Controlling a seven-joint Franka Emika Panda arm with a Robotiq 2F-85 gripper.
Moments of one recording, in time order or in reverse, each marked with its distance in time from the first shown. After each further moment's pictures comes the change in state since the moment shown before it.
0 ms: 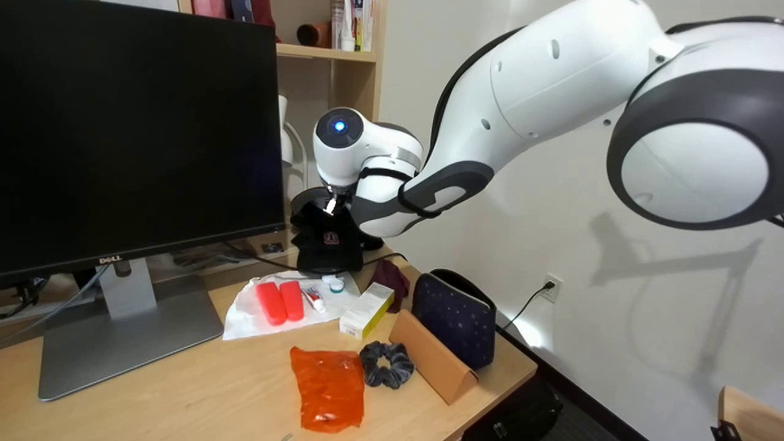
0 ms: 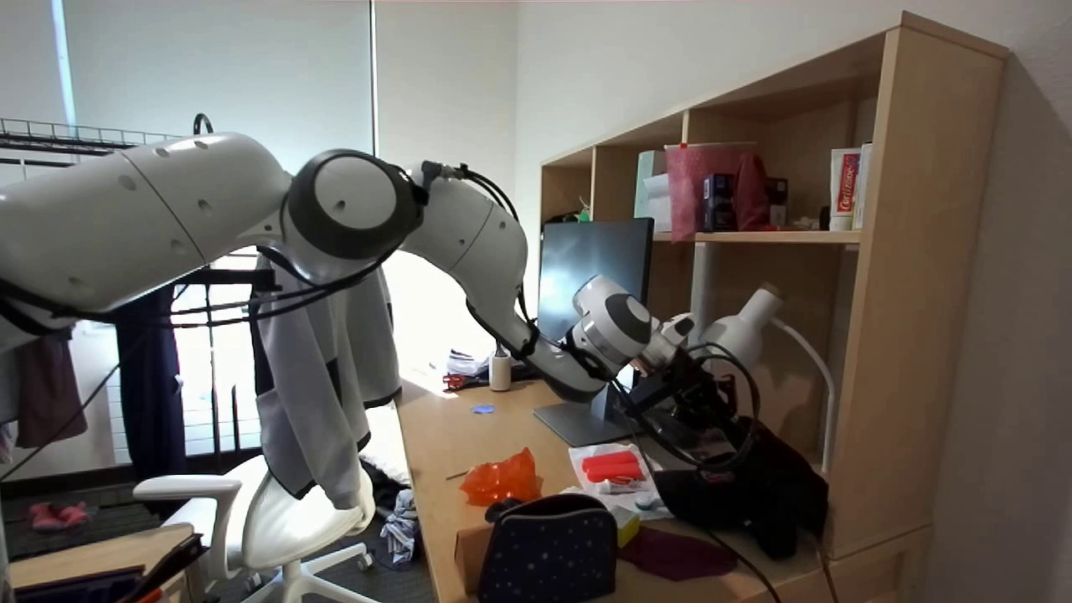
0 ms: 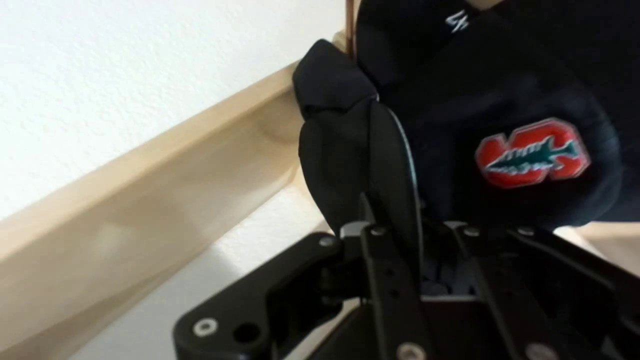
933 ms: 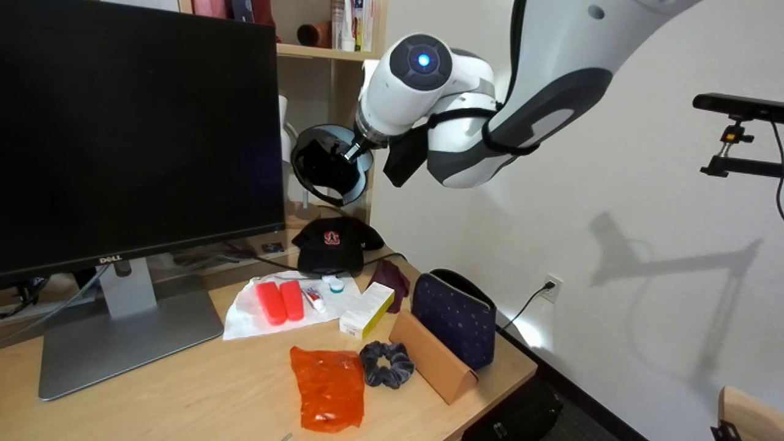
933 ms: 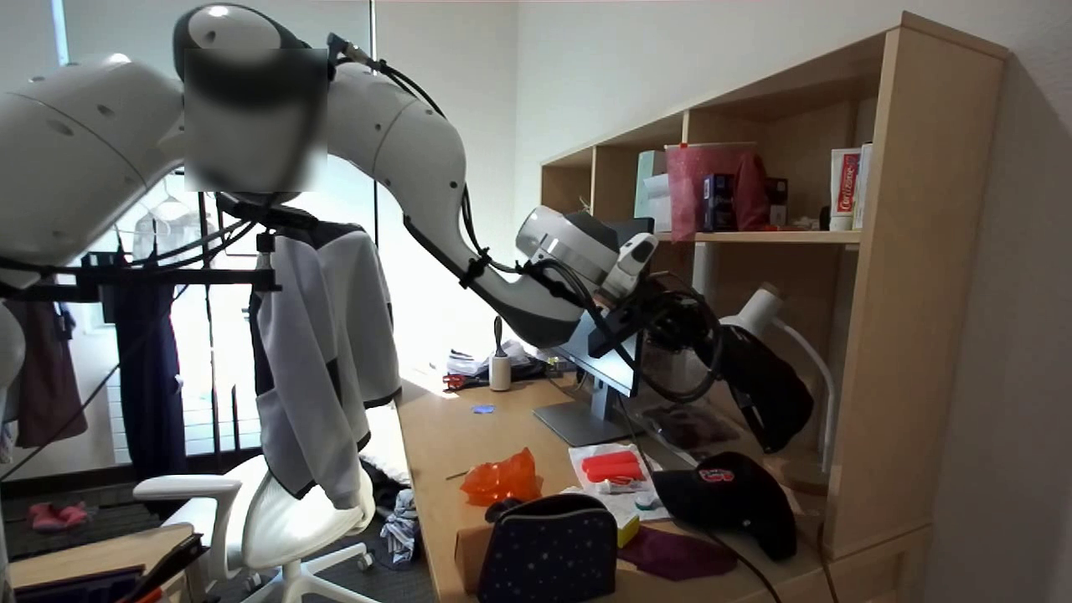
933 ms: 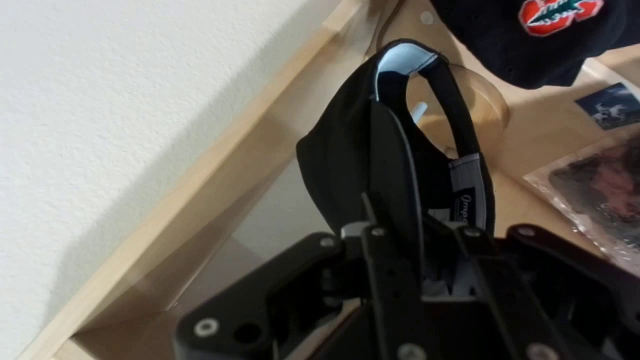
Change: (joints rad) arm 0.435 -0.337 -0.523 -0.575 -0.189 0.429 0.475
